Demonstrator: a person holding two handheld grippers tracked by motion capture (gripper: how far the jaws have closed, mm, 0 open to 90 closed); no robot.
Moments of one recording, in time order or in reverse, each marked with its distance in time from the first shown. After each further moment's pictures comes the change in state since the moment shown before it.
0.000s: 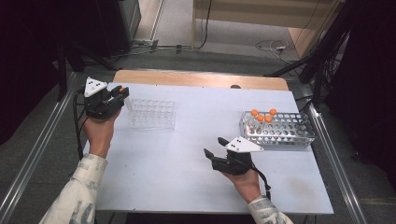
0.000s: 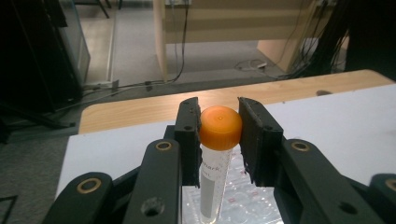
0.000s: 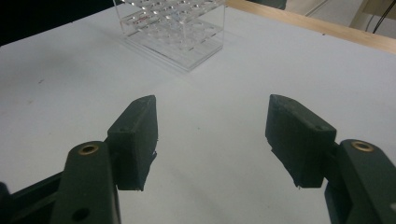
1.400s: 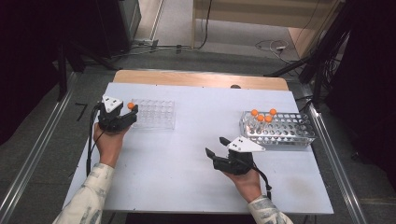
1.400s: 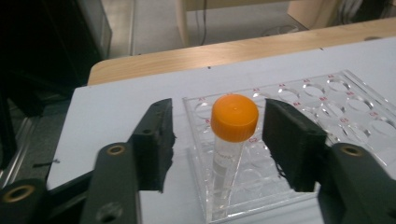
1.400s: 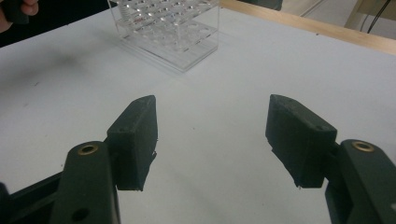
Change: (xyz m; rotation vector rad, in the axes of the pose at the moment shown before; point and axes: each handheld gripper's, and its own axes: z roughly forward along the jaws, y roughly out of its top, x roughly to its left) left arm -0.015 -0.053 0.022 0.098 0.115 0.010; right arm -0.003 -0.001 -0.003 -0.005 -0.014 0.012
